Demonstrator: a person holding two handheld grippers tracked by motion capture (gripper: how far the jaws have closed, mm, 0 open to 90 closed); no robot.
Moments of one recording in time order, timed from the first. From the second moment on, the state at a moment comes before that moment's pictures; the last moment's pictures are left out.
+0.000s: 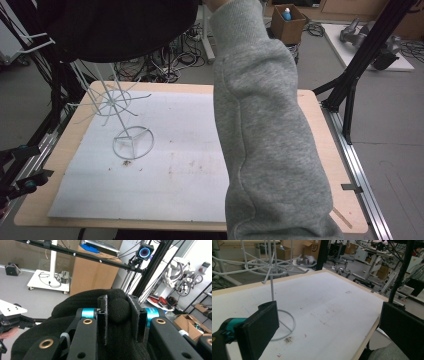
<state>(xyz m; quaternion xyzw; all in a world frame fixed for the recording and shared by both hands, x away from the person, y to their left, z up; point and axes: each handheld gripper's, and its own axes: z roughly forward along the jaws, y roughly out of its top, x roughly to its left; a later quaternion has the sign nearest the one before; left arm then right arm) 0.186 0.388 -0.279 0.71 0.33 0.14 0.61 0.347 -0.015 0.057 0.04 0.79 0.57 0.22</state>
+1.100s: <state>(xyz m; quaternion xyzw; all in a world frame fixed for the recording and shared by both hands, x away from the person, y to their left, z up) 0.186 0.383 -0.280 0.71 0.32 0.14 0.60 0.357 -0.038 -0.038 0.06 0.81 0.56 0.19</state>
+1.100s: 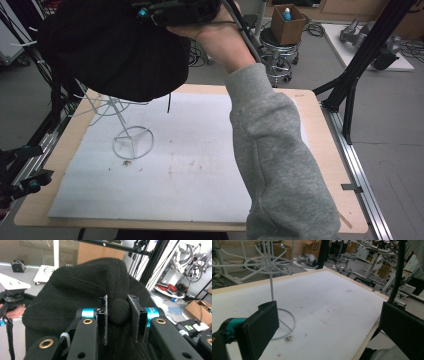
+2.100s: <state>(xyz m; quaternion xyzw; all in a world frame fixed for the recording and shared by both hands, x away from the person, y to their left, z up) 0.188 0.380 -0.283 0.72 0.33 0.14 0.60 0.396 -0.040 -0.136 0.11 0.83 0.53 0.12</state>
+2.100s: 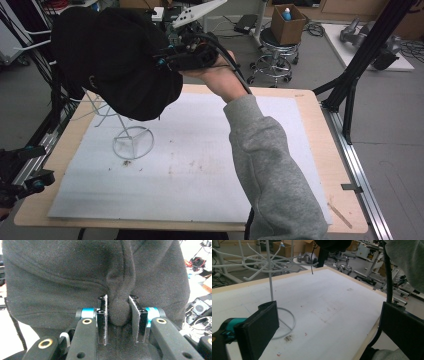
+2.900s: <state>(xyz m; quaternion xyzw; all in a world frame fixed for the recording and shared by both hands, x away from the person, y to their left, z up) 0.182 0.380 -0.279 0.71 0.33 0.16 0.60 0.398 -0.038 -0.157 0.10 0.85 0.51 0.09</state>
